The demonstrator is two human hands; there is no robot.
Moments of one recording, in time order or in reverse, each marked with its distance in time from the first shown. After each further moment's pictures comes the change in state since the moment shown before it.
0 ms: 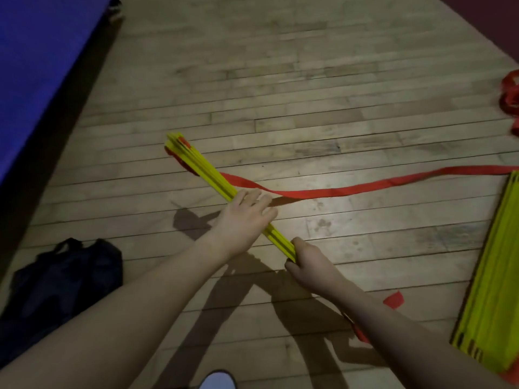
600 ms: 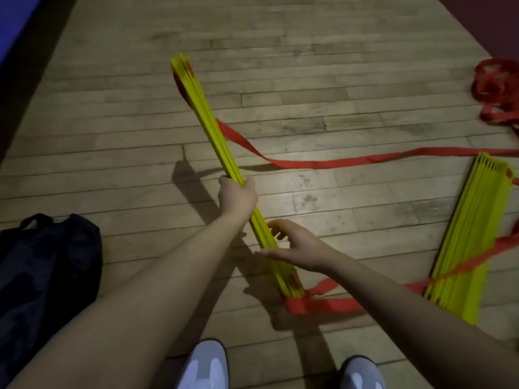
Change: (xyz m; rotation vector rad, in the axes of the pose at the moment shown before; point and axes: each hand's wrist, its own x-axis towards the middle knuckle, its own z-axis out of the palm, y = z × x) left_hand 0.022 0.033 0.035 -1.371 0.032 -1.317; right_hand -0.017 -0.001 -0.001 0.176 -0.105 -0.099
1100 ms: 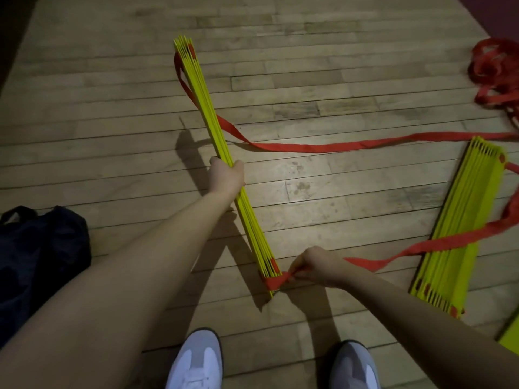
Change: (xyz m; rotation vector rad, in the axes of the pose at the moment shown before) left_hand 0.020 0.008 0.004 0.078 -0.019 -0.009; right_hand -0.041 0.049 0.004 -0.296 -0.378 0.148
